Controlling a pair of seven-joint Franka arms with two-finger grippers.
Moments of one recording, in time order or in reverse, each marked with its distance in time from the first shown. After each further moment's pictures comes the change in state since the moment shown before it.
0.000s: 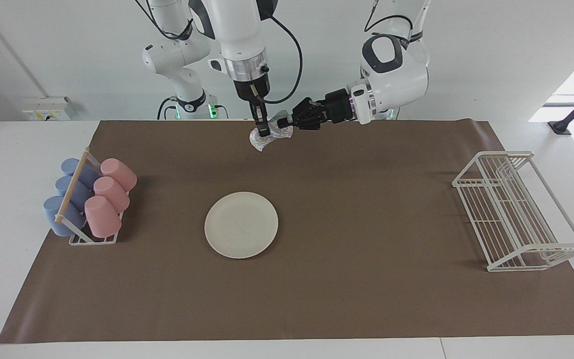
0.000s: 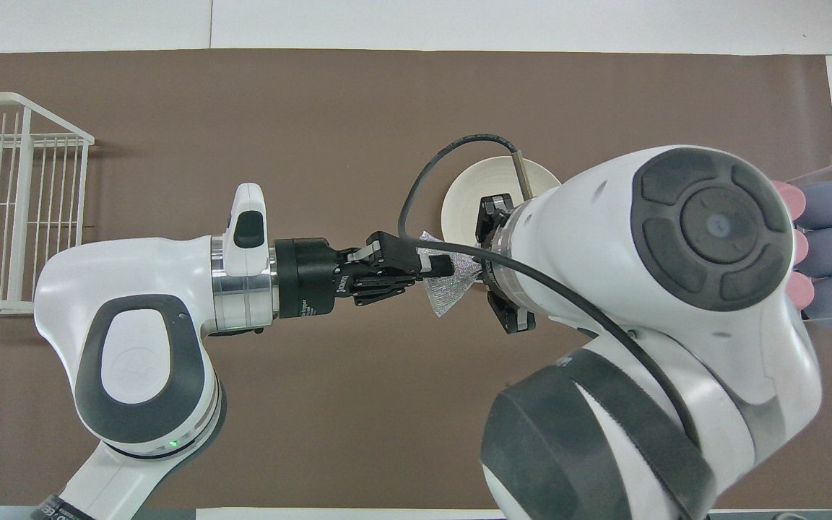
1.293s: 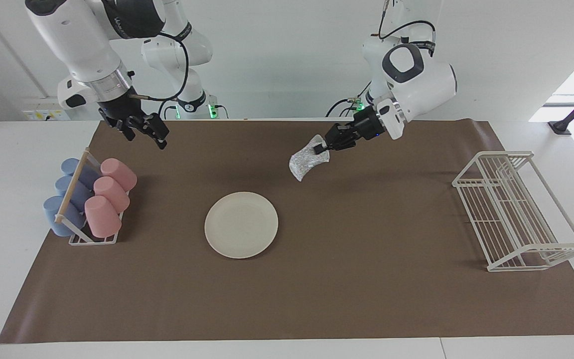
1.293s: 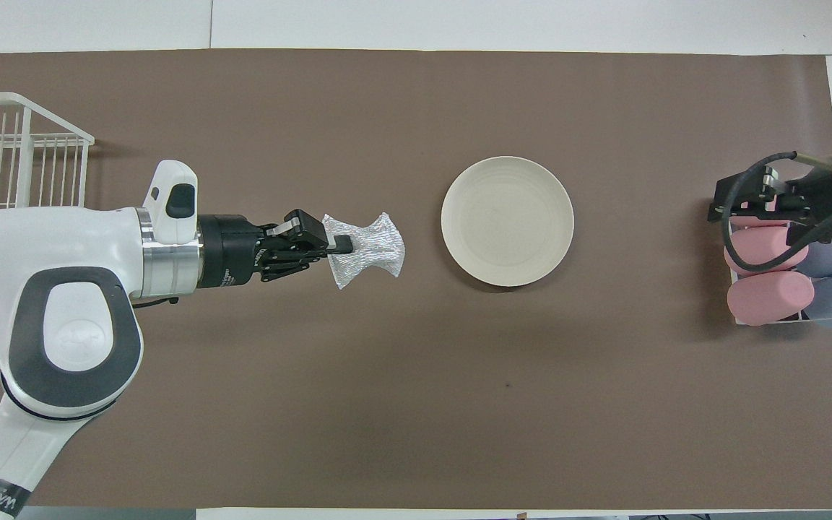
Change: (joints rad) left arm 0.235 0.003 0.027 -0.033 0.618 -0.087 -0.148; right arm -0.484 -0.043 -0.030 -0.020 -0.064 -0.160 -1.696
